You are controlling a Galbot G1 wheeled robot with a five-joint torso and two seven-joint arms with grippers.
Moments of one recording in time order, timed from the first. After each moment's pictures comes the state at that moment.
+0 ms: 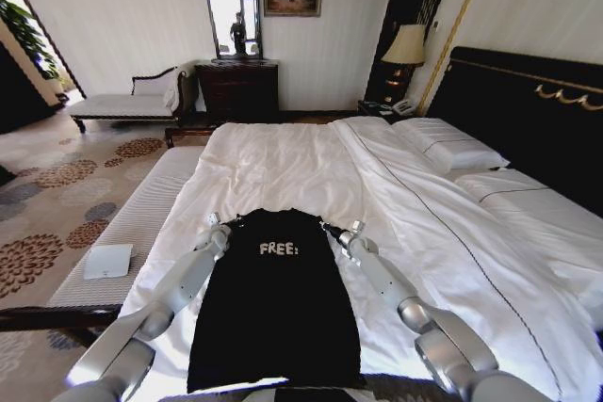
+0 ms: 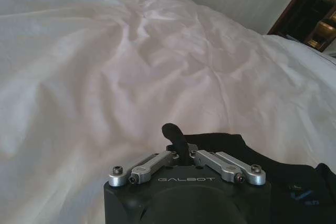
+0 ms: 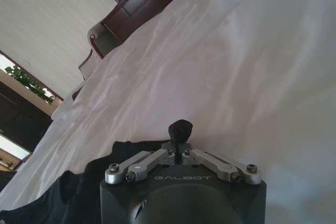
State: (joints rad) left arm 0.51 -1.17 0.01 -0.97 -1.07 0.25 -0.10; right arm -0.50 1.28 0.05 0.80 1.11 -0.20 -0.24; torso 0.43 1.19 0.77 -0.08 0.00
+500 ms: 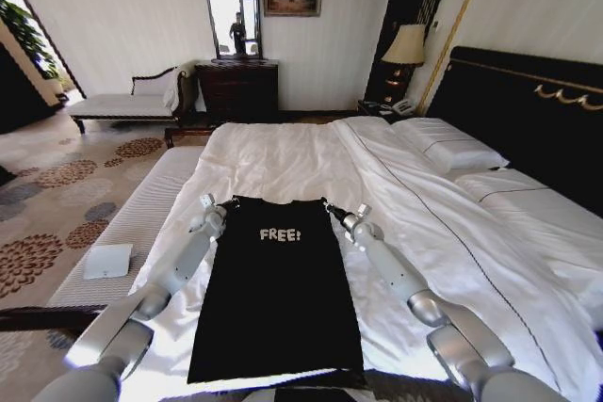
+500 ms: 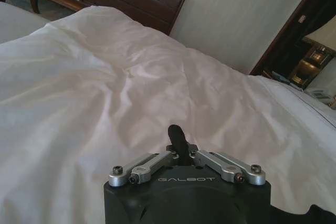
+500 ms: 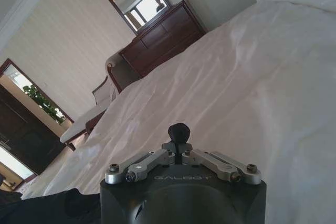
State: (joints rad) left arm 0.32 -1.16 0.04 -0.91 -1.13 0.25 -0.09; right arm -0.40 1.23 0.00 0.86 1.16 -0.16 -0.19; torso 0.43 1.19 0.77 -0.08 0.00
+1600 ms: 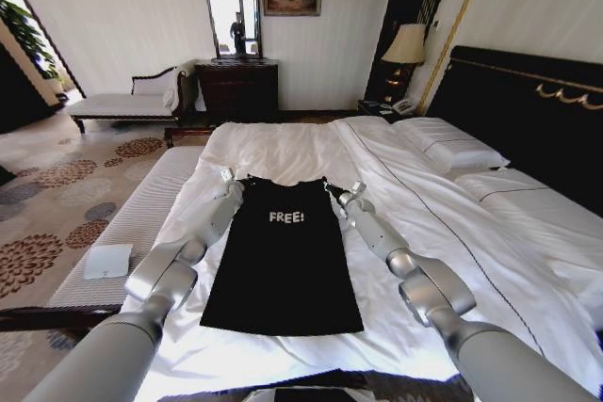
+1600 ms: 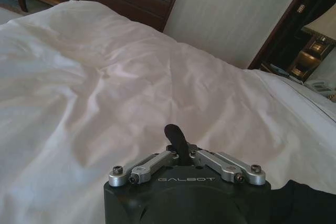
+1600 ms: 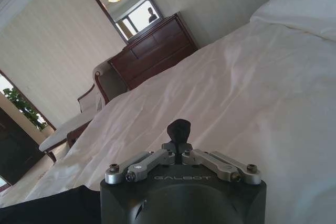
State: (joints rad) left arm 0.12 -1.36 0.06 -0.54 -1.01 0.21 -0.01; right arm -0.19 1.36 0.01 0.51 1.04 -0.07 -0.27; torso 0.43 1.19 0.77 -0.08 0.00
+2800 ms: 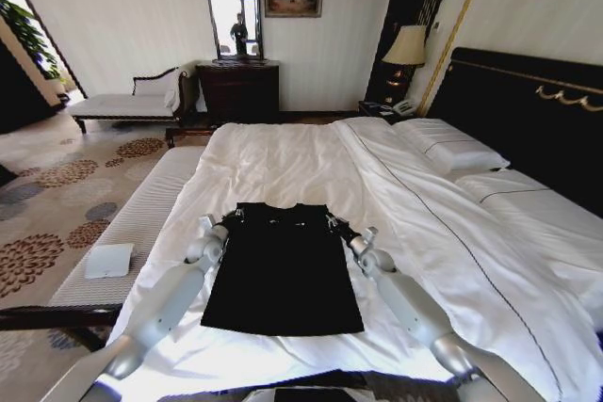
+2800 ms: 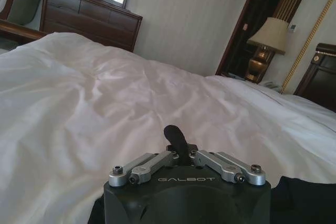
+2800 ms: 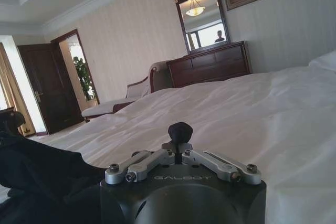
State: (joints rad) left arm 0.83 -1.01 -0.08 -1.47 -0.94 0.09 -0.08; right arm -0.82 1.06 0.07 1.24 0.80 0.15 -0.34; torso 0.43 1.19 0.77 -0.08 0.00
